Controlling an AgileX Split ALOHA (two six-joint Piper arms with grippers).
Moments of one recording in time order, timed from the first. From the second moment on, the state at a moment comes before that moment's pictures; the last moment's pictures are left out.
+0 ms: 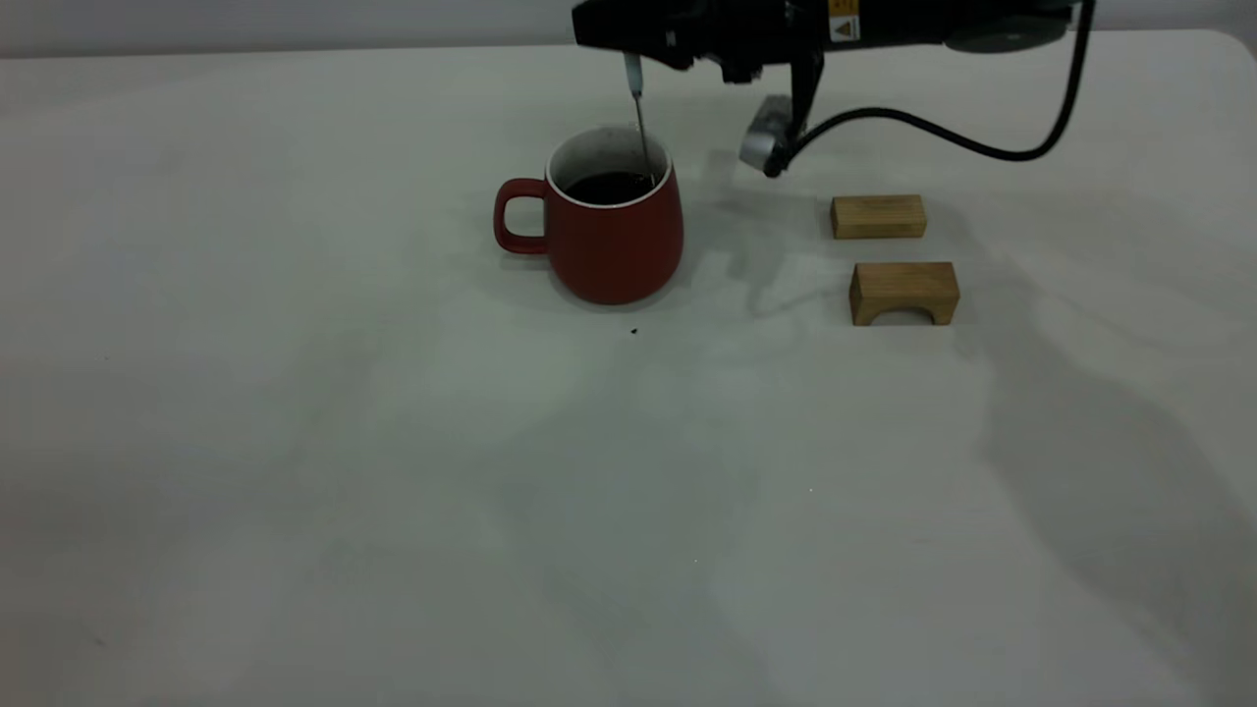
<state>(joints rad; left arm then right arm) -0.09 -0.02 -0.49 0.01 1.13 -0.01 0.25 2.74 -1.93 -1.31 -1.16 -2.14</state>
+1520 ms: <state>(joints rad) -0.09 -0.02 -0.49 0.01 1.13 -0.01 0.26 2.79 -2.05 -1.44 -1.17 -2.04</state>
